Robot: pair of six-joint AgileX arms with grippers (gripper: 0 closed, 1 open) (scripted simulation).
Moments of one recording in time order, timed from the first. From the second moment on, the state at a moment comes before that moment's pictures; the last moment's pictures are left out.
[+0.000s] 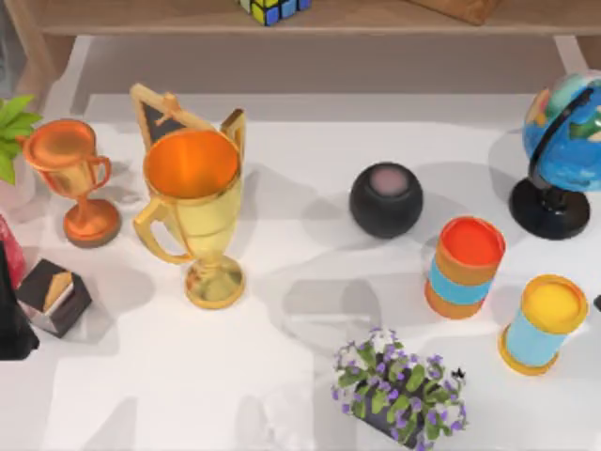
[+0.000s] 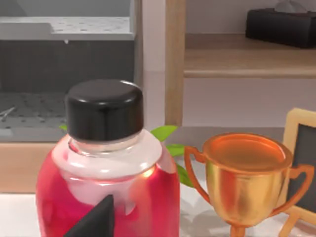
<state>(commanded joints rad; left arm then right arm) 0.00 0.00 0.00 0.00 0.00 0.00 -0.44 2.35 1.21 1.14 -0.40 -1.56</state>
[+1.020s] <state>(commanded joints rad) 0.00 0.00 0.00 0.00 0.00 0.00 -0.45 2.33 1.17 1.17 -0.41 -1.56</state>
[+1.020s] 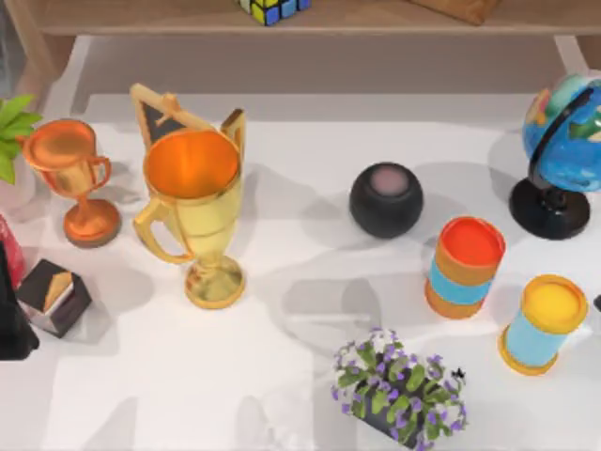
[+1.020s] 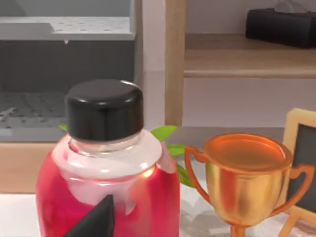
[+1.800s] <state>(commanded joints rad) 0.00 0.00 0.00 0.00 0.00 0.00 -0.51 2.23 0.93 1.31 -0.47 -1.55</state>
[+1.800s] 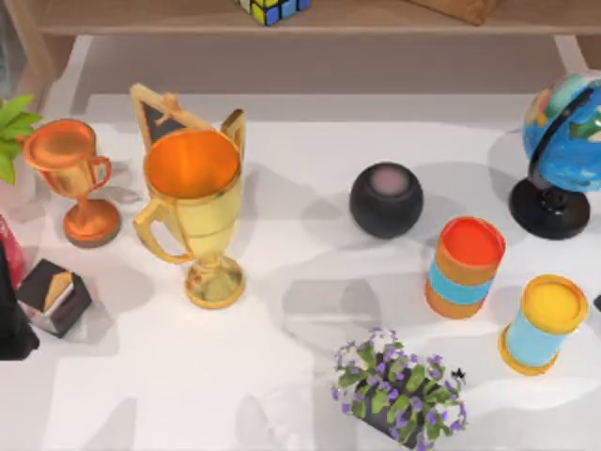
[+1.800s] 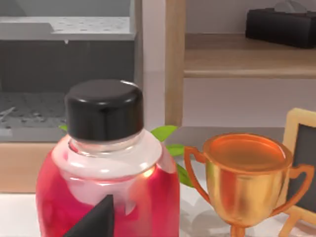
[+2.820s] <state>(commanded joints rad) 0.00 0.00 0.00 0.00 0.00 0.00 -0.64 2.10 0.61 1.50 -0.61 -1.56</state>
